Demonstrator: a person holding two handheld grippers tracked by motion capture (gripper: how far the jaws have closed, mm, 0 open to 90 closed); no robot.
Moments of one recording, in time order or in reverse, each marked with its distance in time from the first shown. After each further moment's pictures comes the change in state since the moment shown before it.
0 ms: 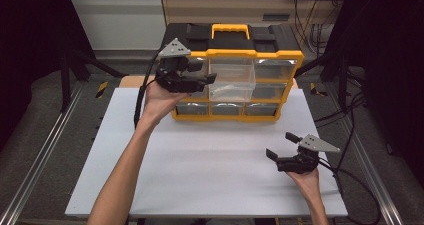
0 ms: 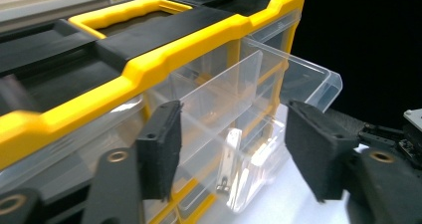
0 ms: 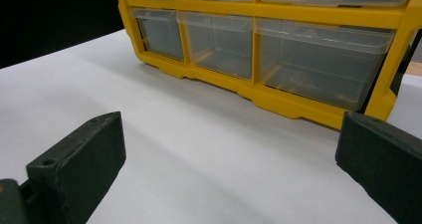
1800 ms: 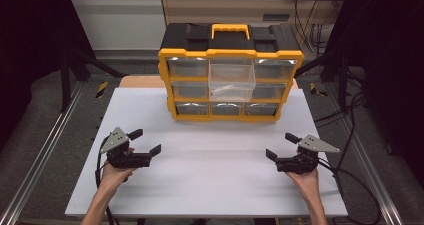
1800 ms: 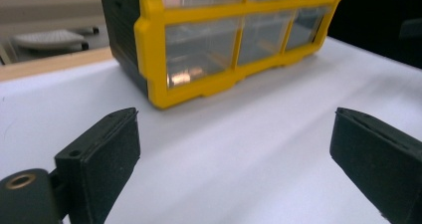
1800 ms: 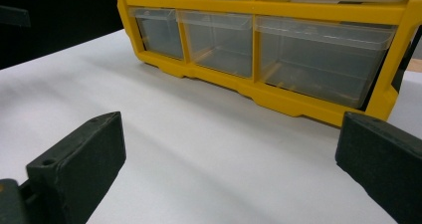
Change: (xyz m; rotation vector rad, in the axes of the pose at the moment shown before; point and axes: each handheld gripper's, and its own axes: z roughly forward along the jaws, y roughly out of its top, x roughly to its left) left arm 0.030 -0.251 -0.076 -0.033 0.126 -0.159; right arm 0.001 -0.001 0.000 0.005 -0.005 0.010
